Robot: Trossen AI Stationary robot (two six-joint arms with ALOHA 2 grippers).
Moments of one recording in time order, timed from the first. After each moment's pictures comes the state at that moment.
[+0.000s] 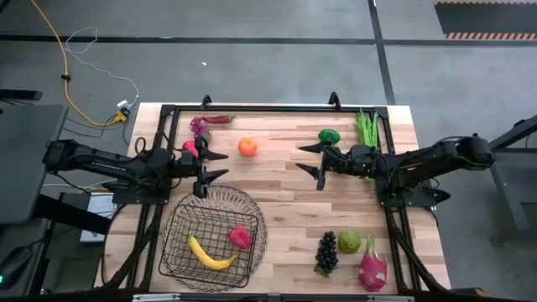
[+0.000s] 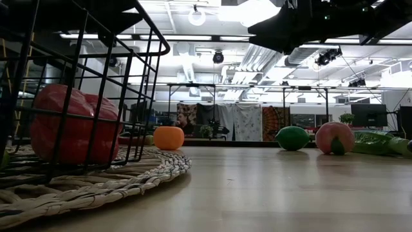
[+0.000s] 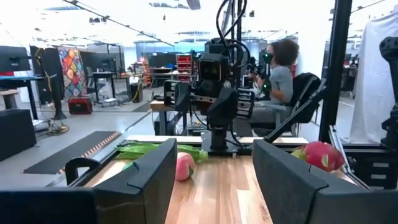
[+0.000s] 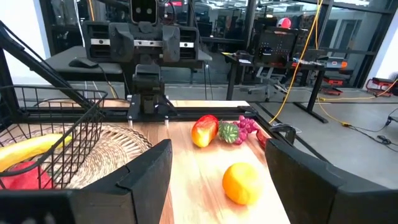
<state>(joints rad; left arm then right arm) 0.06 0.73 0.22 0.65 -0.14 0.05 -0.01 1.14 0.46 0.66 0.19 -0.10</state>
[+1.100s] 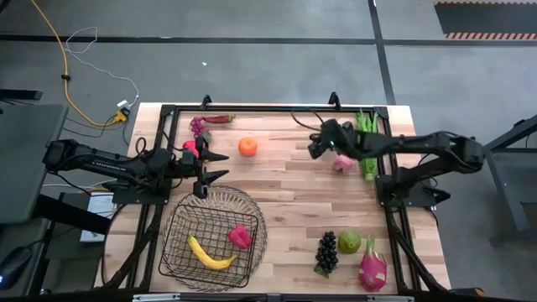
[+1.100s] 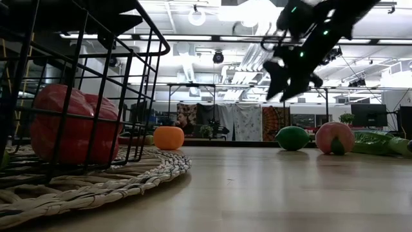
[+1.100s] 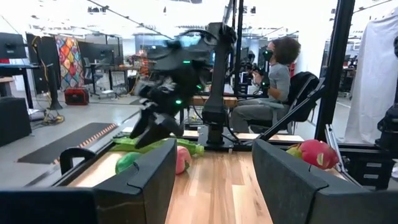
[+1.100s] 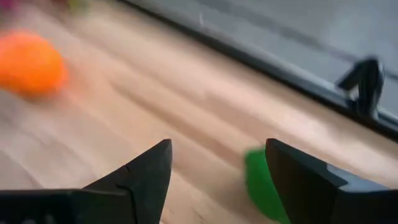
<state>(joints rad) 0.06 0.73 0.22 0.63 -0.14 0.00 -0.32 1.29 0.76 -0.34 0.47 0.44</state>
